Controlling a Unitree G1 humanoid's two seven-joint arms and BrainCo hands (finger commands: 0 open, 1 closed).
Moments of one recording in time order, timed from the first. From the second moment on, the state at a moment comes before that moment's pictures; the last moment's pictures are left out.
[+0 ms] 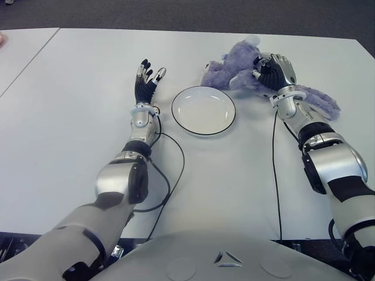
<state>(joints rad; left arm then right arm) -0.72 0.00 0.33 1.22 0.04 -0.55 0.10 -0.94 -0.50 0.36 1.33 -0.61 -0.64 -0.50</state>
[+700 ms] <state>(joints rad) -0.72 0.00 0.33 1.22 0.04 -0.55 0.11 -0.99 -0.50 0.38 1.33 -0.62 -0.53 -0.35</state>
